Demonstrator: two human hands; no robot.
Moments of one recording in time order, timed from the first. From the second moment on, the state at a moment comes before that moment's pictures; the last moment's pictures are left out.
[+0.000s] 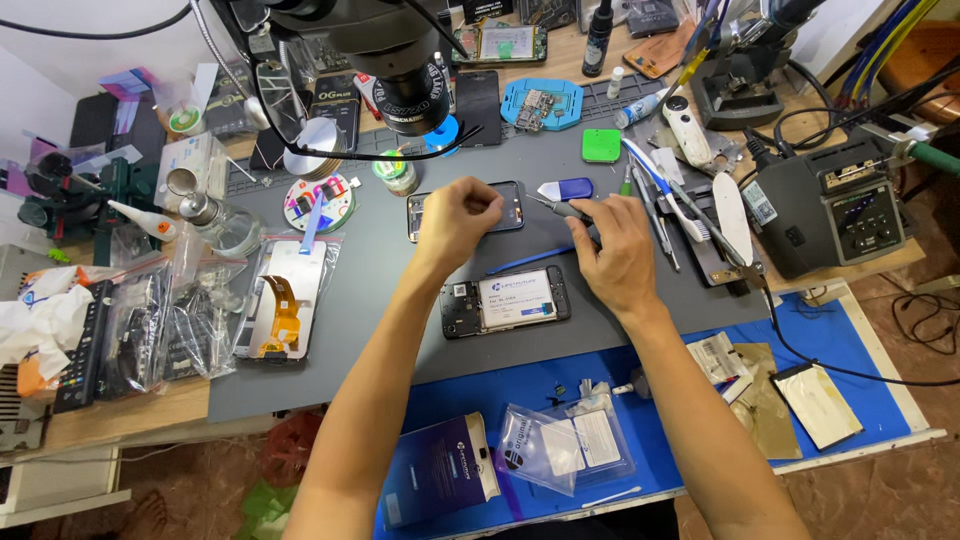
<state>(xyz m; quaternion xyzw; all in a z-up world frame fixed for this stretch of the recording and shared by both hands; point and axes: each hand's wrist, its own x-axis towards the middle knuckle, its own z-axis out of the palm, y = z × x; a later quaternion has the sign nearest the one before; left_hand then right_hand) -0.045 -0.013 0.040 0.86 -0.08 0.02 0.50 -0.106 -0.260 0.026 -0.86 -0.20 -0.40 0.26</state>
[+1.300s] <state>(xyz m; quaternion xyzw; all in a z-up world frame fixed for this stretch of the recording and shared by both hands) -0.226 0.013 0.045 0.35 0.15 0.08 0.92 -0.213 -0.165 0.111 -0.72 -0.18 -0.05 0.67</state>
